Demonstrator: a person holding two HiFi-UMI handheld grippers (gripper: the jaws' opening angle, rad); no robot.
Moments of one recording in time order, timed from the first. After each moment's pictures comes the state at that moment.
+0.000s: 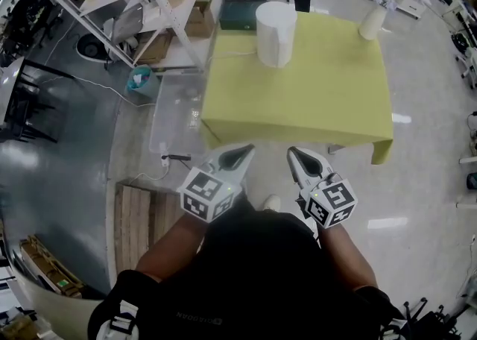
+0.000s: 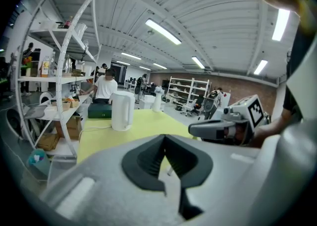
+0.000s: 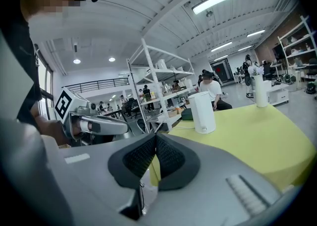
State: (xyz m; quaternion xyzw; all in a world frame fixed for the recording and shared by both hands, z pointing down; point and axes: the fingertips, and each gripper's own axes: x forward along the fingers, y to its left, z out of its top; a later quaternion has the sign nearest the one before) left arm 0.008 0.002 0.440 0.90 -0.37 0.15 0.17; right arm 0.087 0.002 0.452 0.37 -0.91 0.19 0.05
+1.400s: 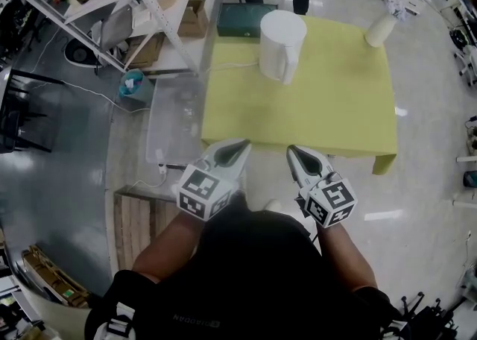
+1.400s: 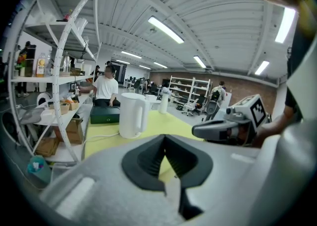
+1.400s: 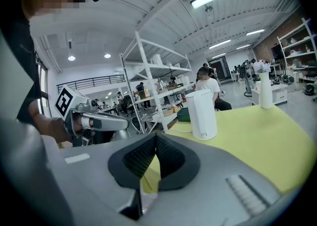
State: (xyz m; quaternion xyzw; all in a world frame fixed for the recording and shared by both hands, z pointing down) left arm -0.033 -0.103 0.447 0.90 -0.36 0.16 0.17; right arm 0.052 -0.095 0.462 0.38 -0.90 0.20 0.07
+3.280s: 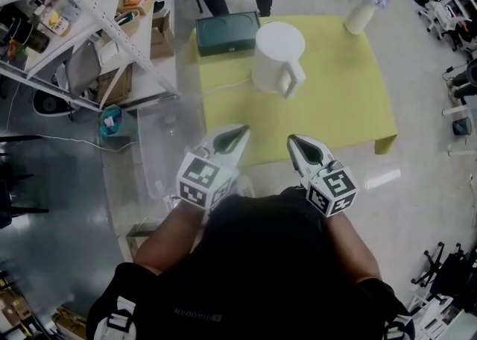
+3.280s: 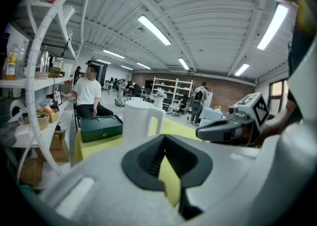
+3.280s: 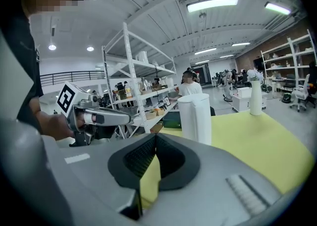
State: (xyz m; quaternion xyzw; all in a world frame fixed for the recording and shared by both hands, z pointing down) left arm -0.094 -0.231 0.444 0.94 -0.26 0.15 0.14; right arm -0.010 -0.194 0.461 0.49 -0.84 0.20 0.09
